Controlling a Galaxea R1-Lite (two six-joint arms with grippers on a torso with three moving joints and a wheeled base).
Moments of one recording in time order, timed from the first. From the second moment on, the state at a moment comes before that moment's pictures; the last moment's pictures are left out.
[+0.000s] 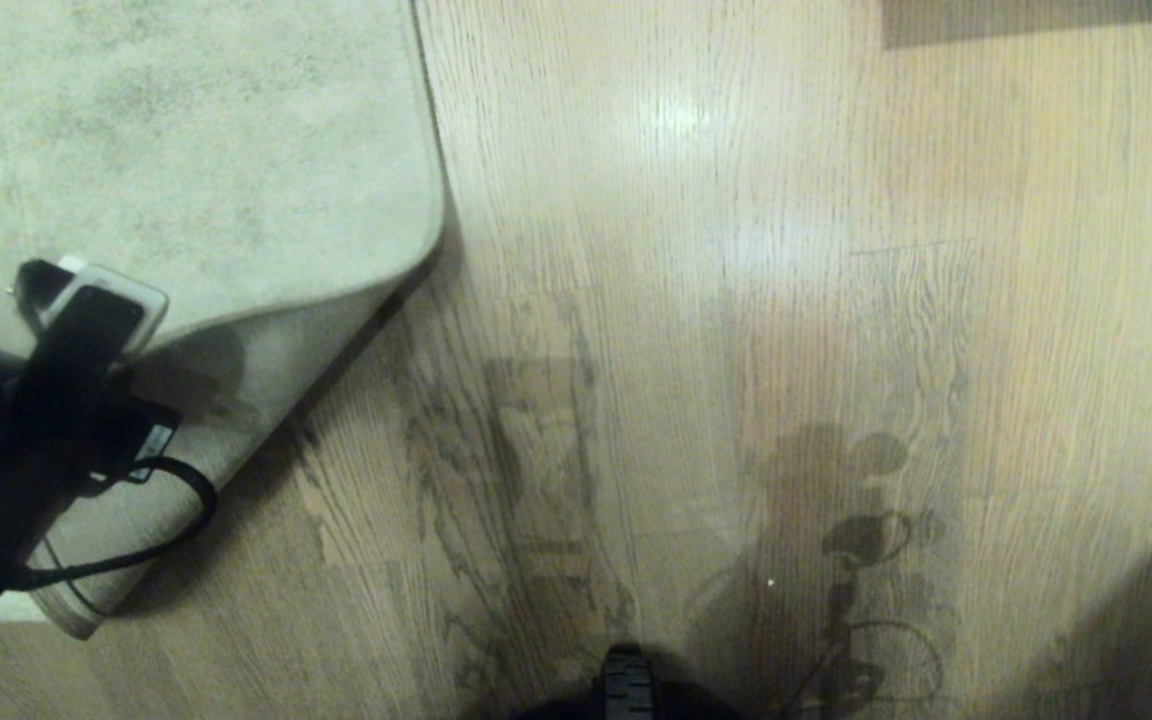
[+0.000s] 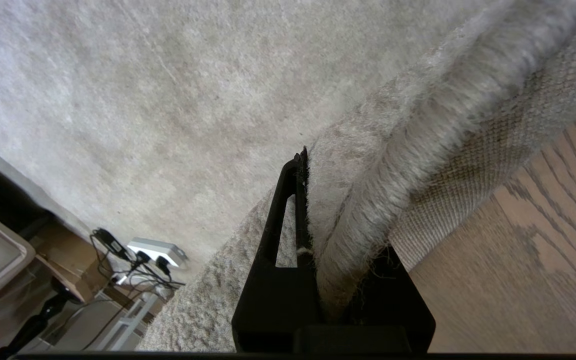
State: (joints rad) left arm -0.14 1.35 -0.53 -0.69 0.54 0.61; right arm 0.00 0.00 0.00 -0.02 -0.01 -0.08
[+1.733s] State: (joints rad) left arm -0.12 1.35 -0.52 -0.70 0.54 0.58; right arm 0.00 0.00 0.00 -0.02 -0.01 -0.08
